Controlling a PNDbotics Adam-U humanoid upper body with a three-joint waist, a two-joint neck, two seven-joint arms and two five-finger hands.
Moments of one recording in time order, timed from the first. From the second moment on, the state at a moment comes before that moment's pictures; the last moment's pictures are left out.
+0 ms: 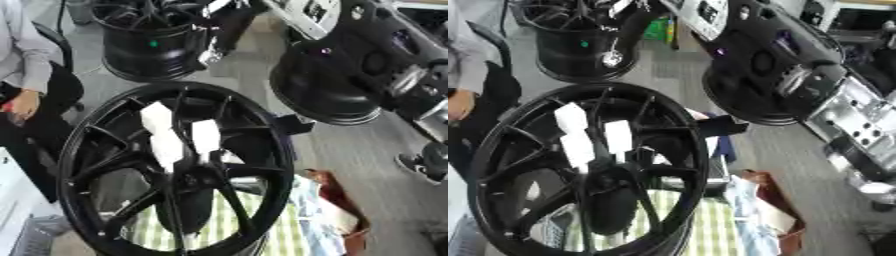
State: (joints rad) left arm -0.20 0.62 0.13 -1.94 0.24 -0.10 0.41; right arm -1.38 -0.28 0.67 -0.96 0.27 0.11 0.91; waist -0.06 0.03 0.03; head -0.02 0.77
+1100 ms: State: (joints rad) left arm -0.20 0.62 0.13 -1.93 0.25 -0.10 0.40; right arm -1.35 -0.44 0.82 -1.40 0.15 0.44 0.81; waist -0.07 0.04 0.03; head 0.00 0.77
